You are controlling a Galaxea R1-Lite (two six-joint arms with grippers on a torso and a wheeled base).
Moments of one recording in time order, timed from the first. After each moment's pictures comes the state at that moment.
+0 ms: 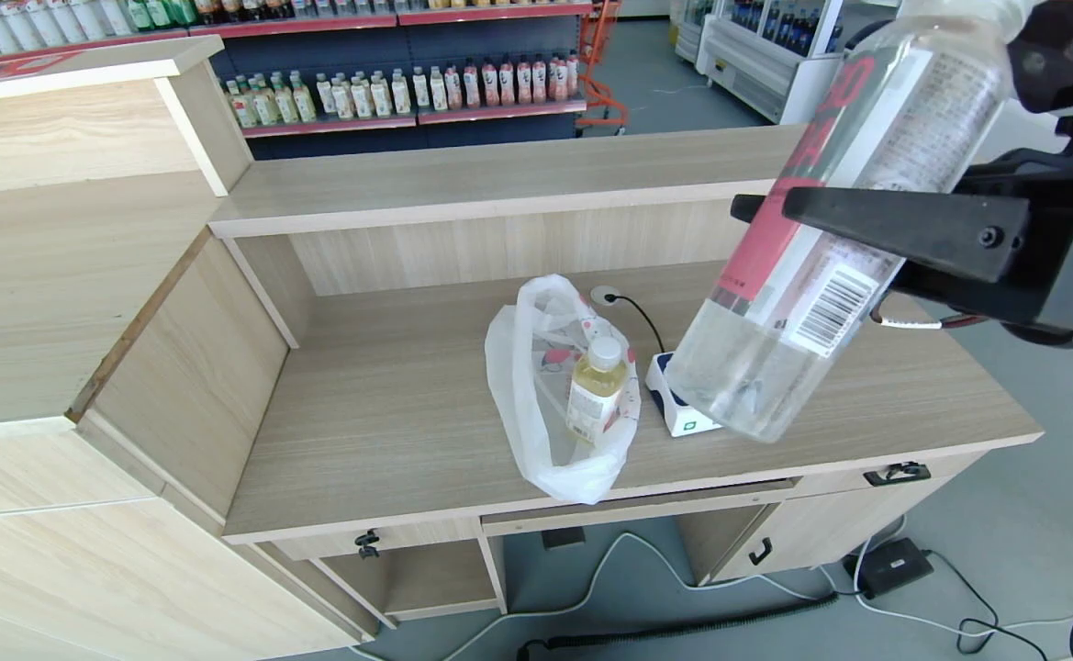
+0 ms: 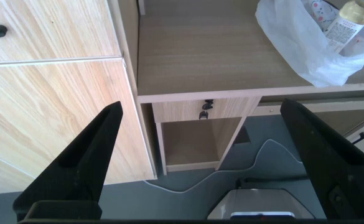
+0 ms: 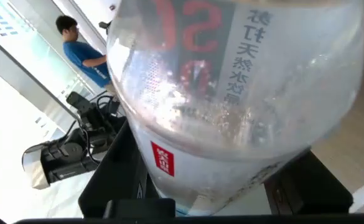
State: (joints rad) left arm -0.01 0.00 0.00 0.01 -0.01 -0.04; right arm 0.45 1.44 -0.93 -0.83 0.98 0.44
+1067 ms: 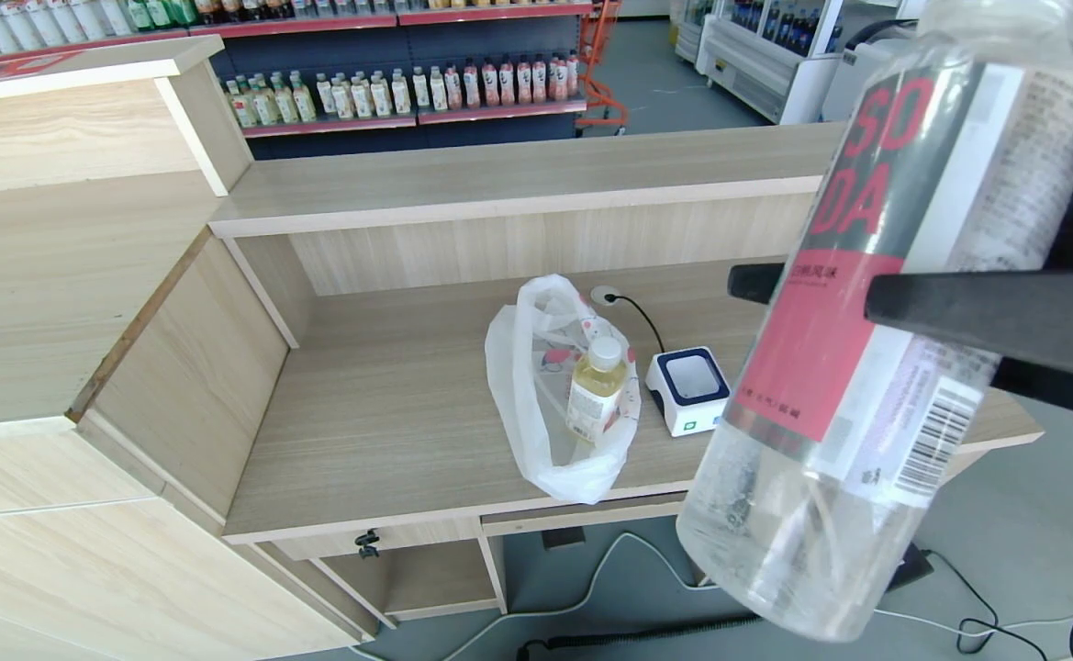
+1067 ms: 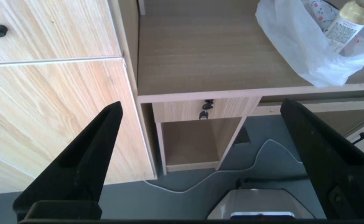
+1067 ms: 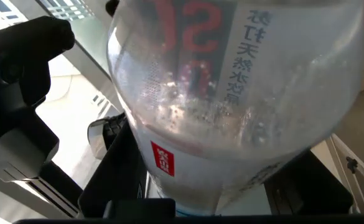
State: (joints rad) left arm -0.01 0.00 0.00 0.01 -0.01 -0.04; right arm 0.59 1.38 -0.86 -0.82 1.06 0.52
